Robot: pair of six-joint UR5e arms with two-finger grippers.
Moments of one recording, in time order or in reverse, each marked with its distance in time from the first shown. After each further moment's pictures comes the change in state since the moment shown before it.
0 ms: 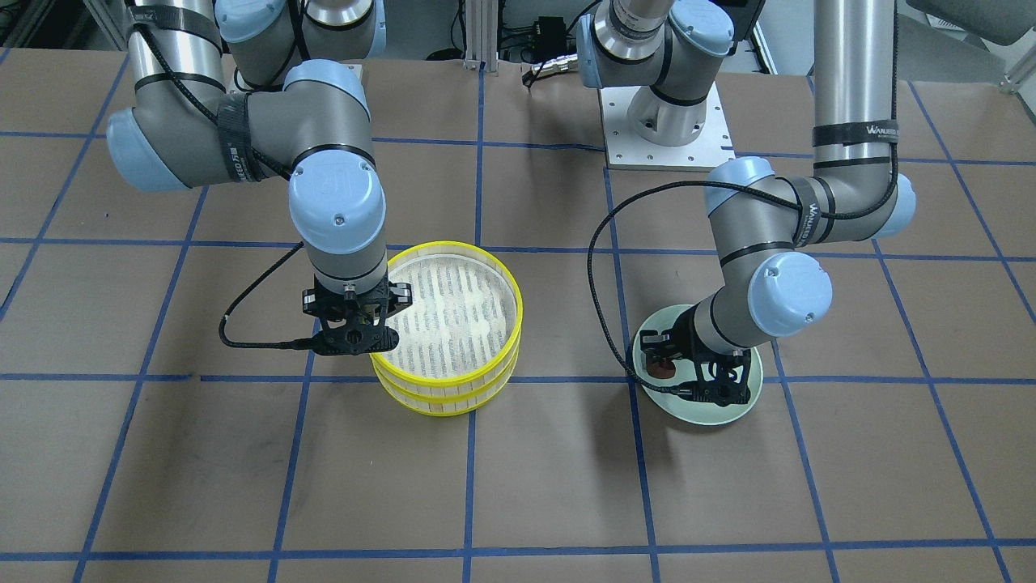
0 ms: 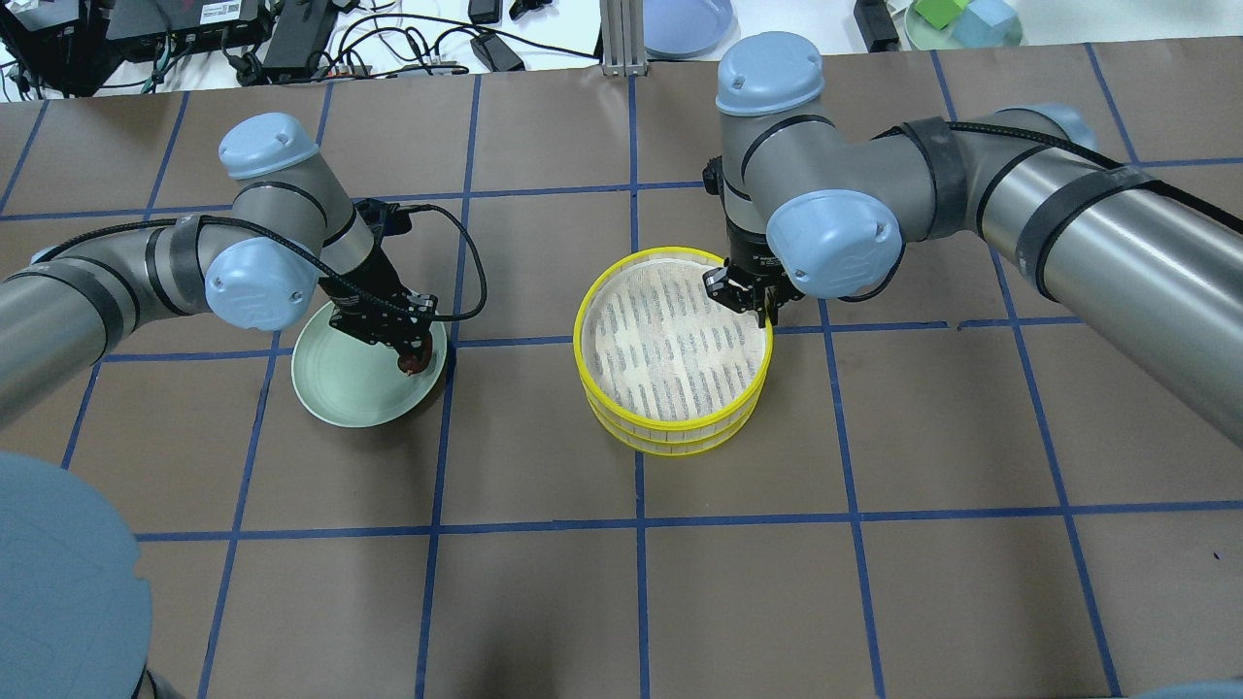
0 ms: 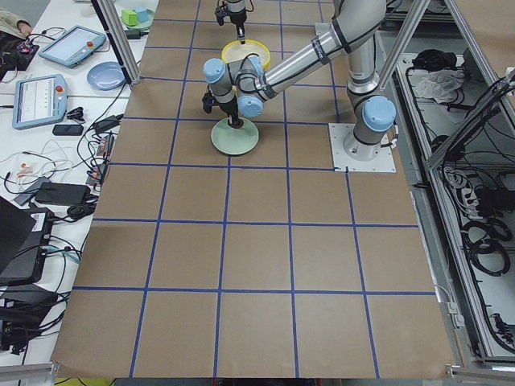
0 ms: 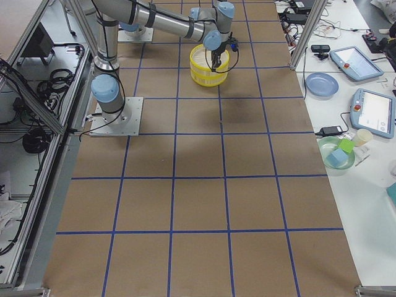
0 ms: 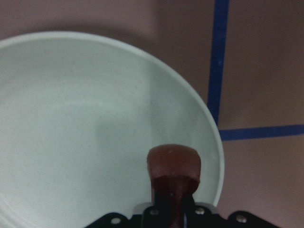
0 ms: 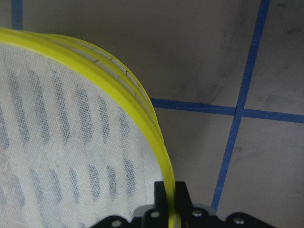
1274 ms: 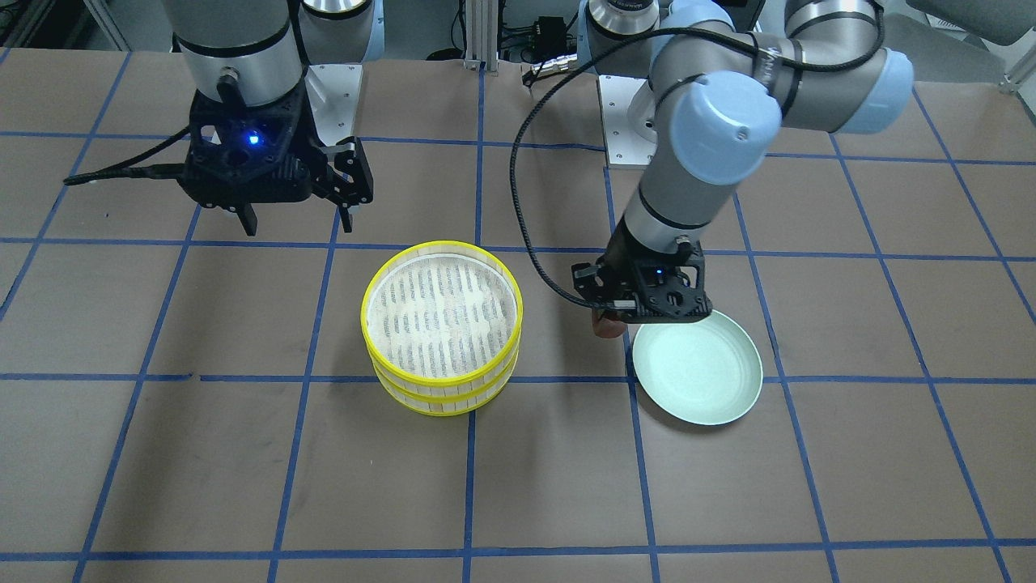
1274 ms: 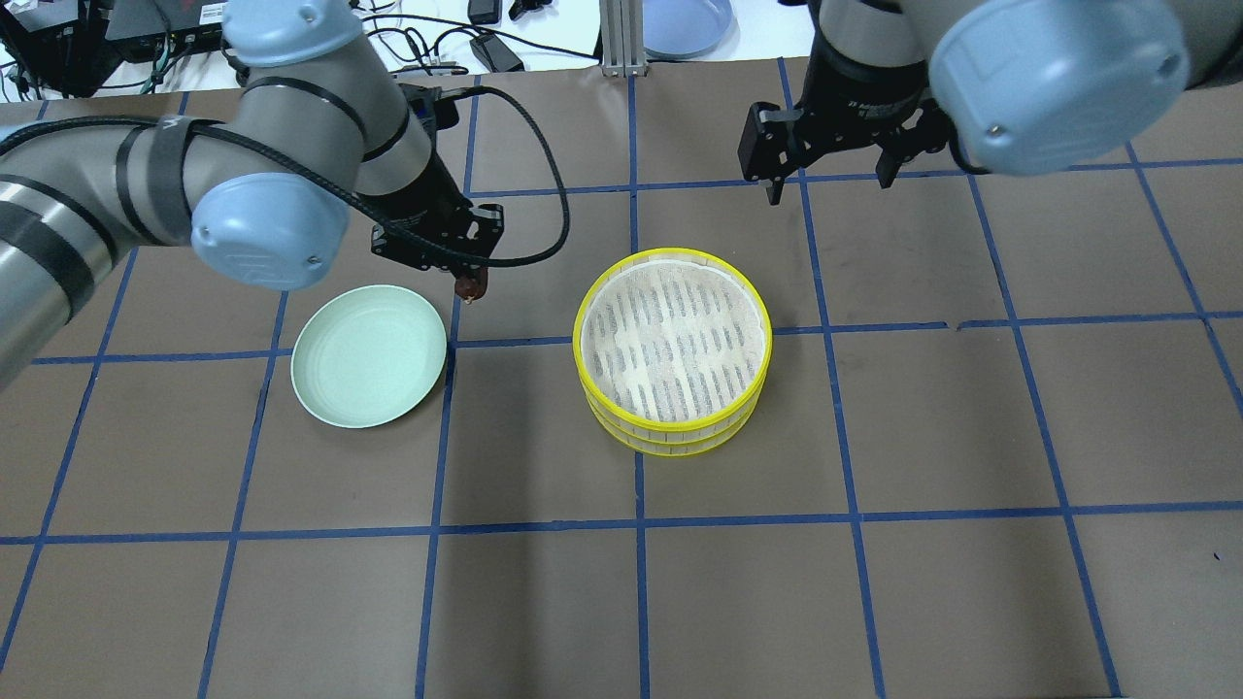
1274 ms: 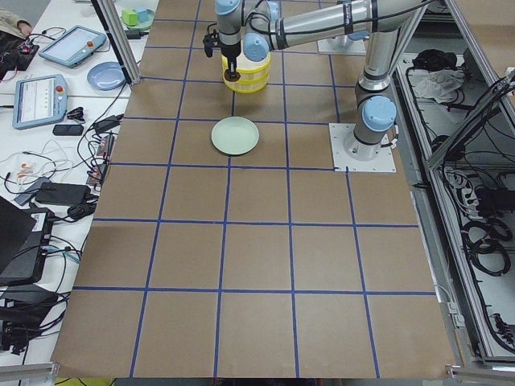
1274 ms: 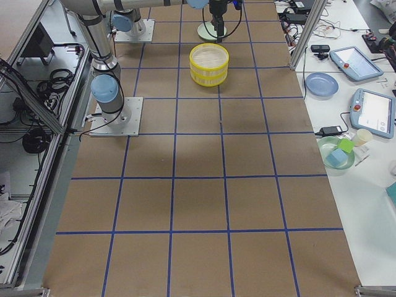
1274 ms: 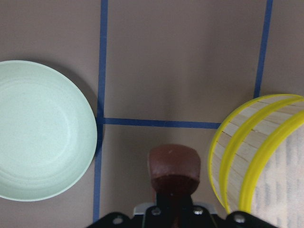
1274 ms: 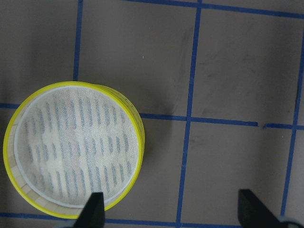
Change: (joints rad) left arm -0.278 0.204 0.155 -0.123 0.052 -0.393; right arm -0.082 -0.241 -0.246 0.288 0.057 -0.025
